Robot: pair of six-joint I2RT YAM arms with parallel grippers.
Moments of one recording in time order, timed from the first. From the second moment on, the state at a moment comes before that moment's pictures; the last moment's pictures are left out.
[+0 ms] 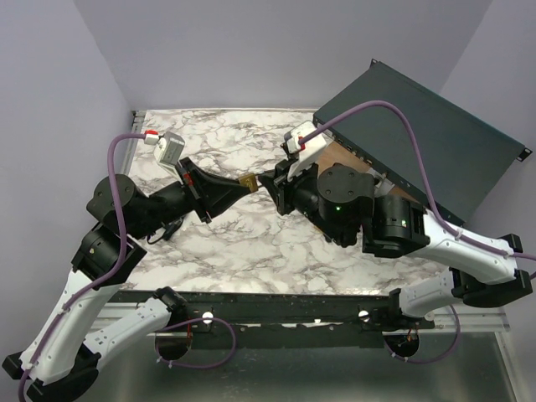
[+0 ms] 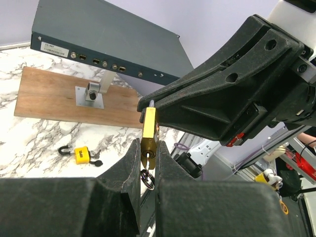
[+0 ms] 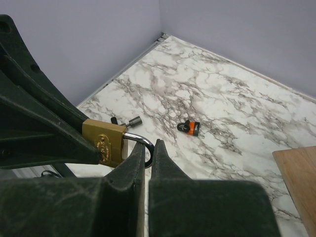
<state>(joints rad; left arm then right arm) -0.64 0.77 1.23 -0.38 0.42 -0.57 1.41 1.40 1.78 -0.53 0.67 0.15</state>
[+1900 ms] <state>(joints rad) -0.37 0.74 1.21 -0.36 0.88 -0.47 1.51 1.44 1.96 -0.71 0.63 0.14</state>
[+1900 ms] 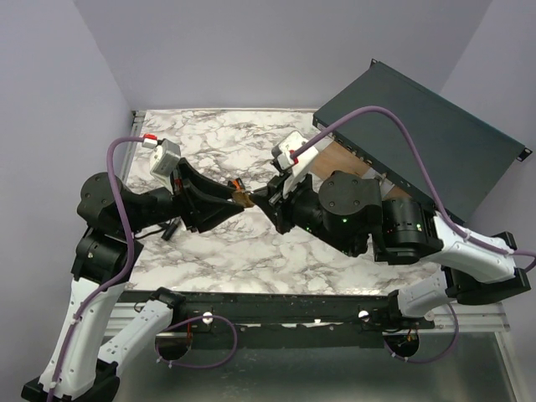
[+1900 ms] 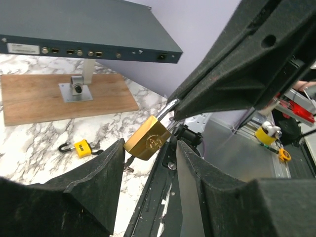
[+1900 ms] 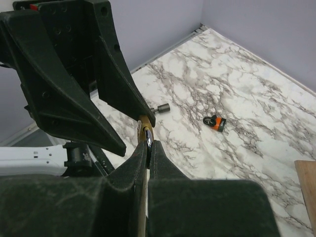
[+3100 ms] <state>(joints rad) -0.34 0.74 1.13 0.07 1.20 -0.71 1.51 1.37 2.04 -0.76 0.38 0.19</state>
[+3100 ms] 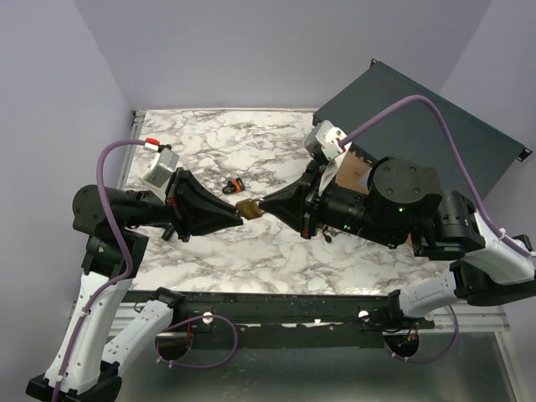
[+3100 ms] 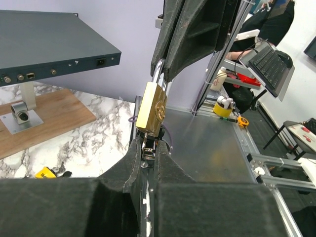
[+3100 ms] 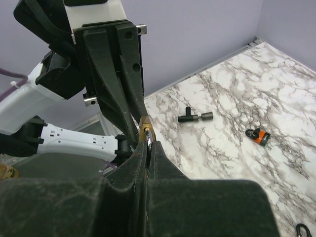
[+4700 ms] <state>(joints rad) -0.32 0.86 1.08 -0.45 0.57 -0.56 1.25 1.53 1.74 -0.71 0.52 0.21</state>
